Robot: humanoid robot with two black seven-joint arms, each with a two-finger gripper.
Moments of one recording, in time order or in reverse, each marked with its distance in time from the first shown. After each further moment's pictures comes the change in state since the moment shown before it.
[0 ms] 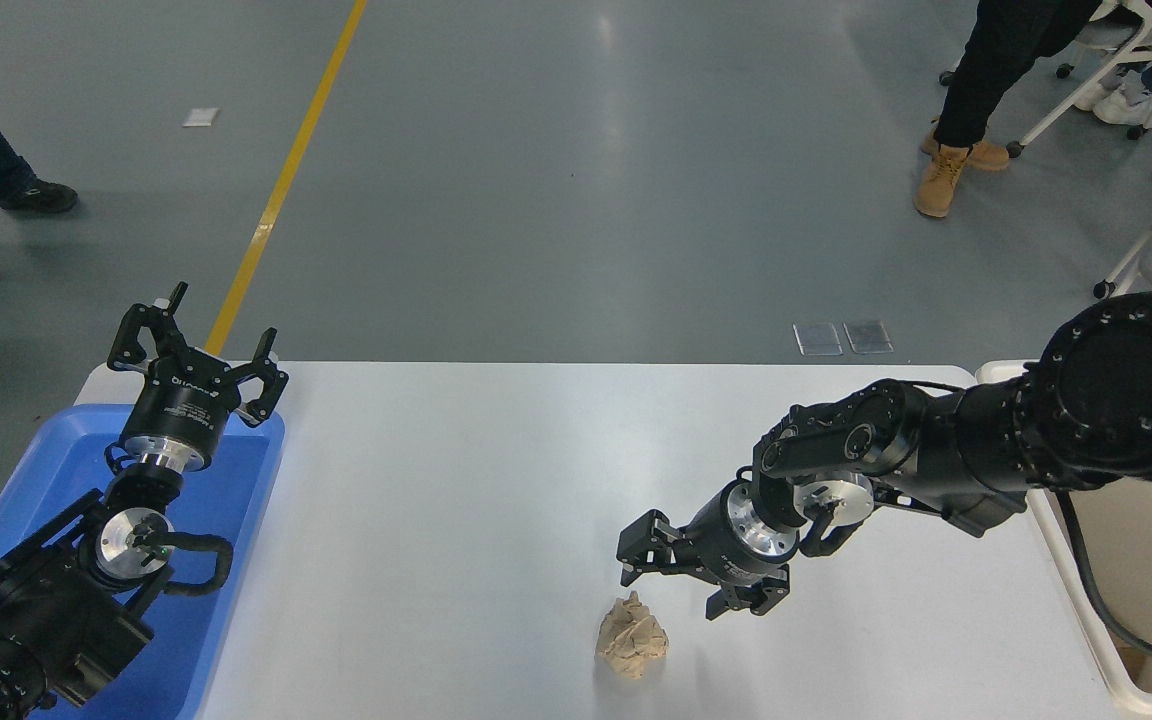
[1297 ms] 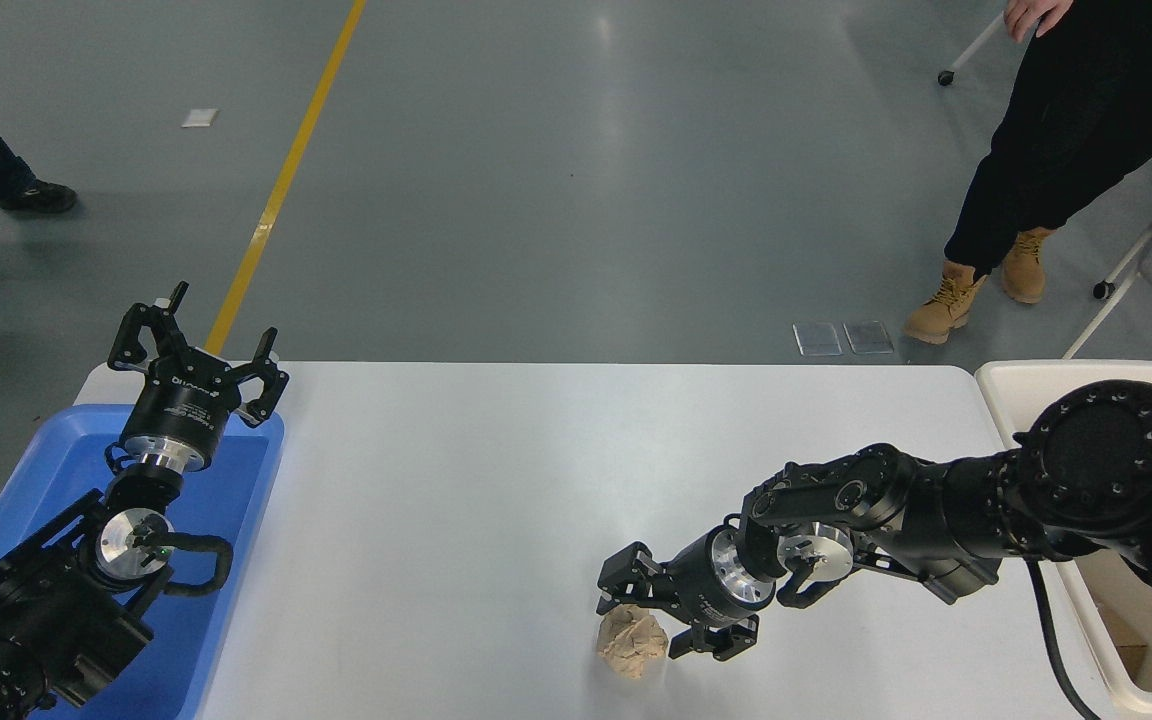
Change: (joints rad) left arm 0.000 0.000 0.000 0.001 0.001 0.000 0.000; right arm -0.172 0.000 0.112 -0.084 -0.064 -0.042 0.007
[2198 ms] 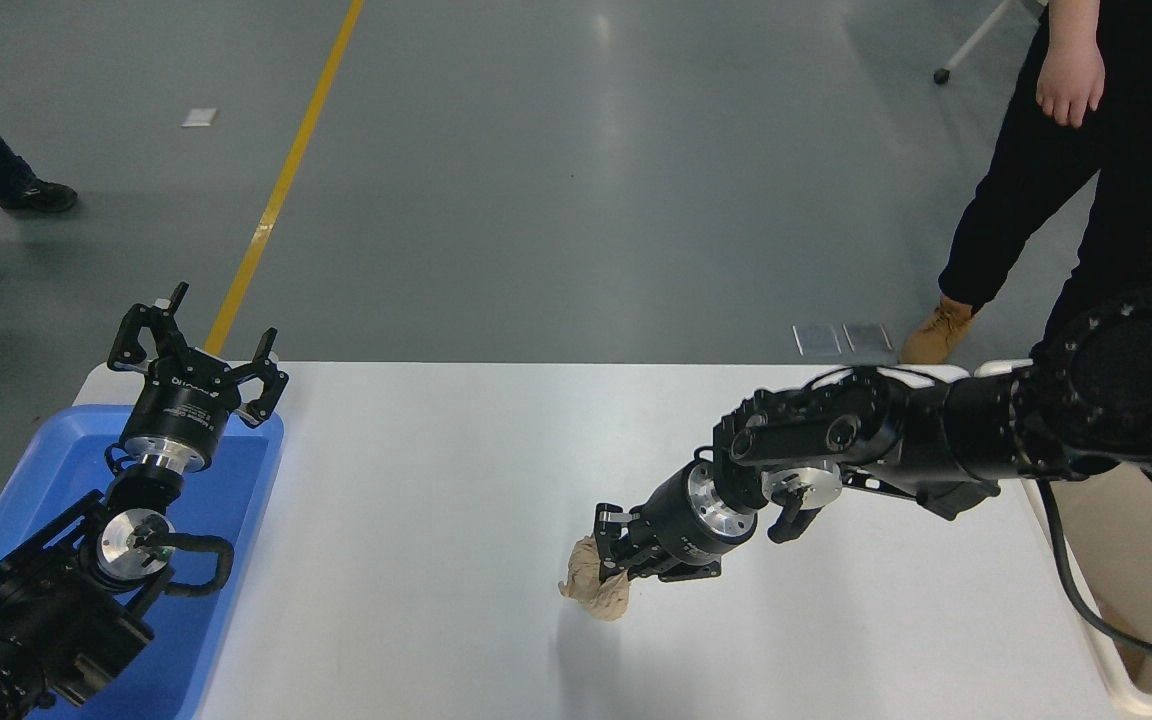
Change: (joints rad) left arm 0.000 0.000 0.000 0.000 -0.001 0.000 0.000; right arm 0.350 -0.037 -0.013 0.178 -0.068 0.027 0.003
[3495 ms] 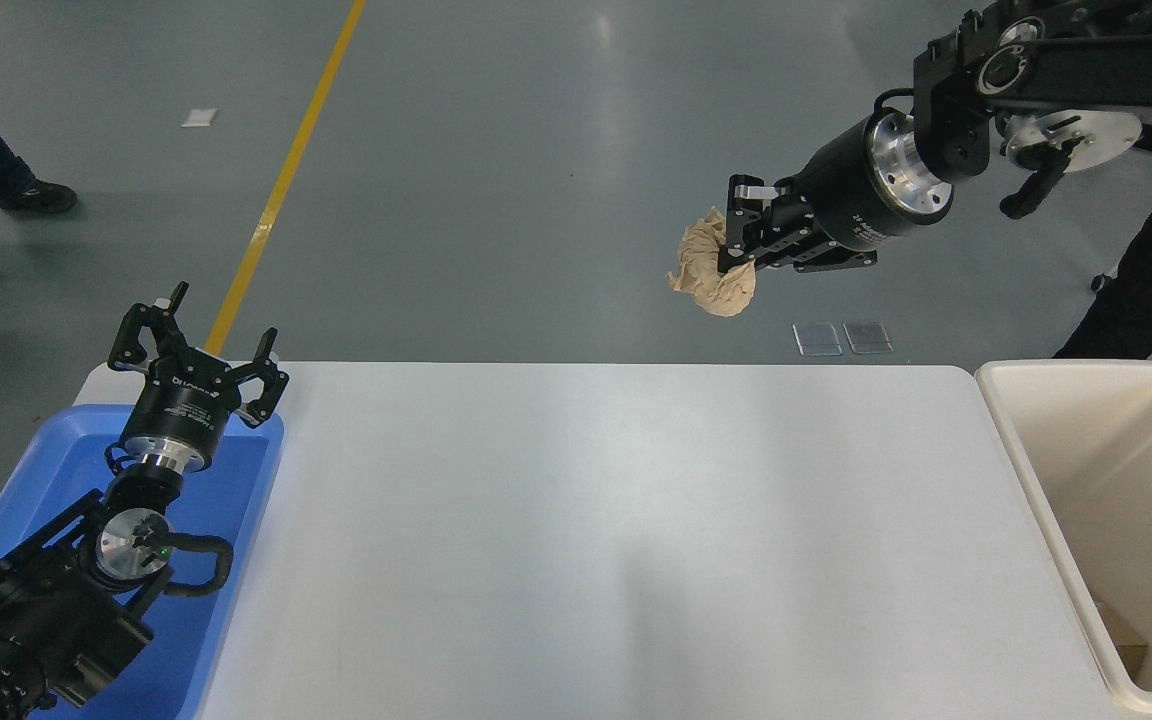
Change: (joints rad) left arm 0.000 0.000 0.000 0.000 0.001 0.001 0.000; right arm 0.505 -0.335 -0.096 0.073 -0.053 0.155 -0.006
